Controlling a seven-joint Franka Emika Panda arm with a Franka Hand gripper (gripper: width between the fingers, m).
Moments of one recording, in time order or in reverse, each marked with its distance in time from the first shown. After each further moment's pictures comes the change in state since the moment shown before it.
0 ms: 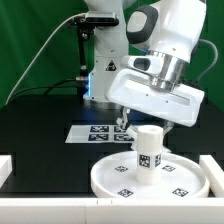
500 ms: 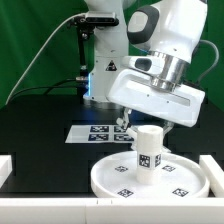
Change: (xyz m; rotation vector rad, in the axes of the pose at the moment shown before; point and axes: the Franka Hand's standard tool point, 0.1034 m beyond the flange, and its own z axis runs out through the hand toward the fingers) arm 0.000 -0.002 0.000 -0.002 -0.003 -0.010
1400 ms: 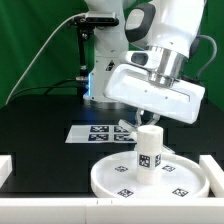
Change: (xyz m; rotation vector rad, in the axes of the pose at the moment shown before) arm 0.014 0.011 -0.006 0.007 0.047 0.051
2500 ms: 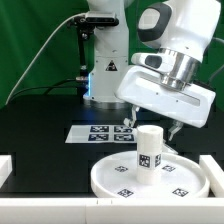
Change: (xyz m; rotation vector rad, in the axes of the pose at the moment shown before) arm -0.006 -0.024 -0.002 -0.058 -0.079 0.008
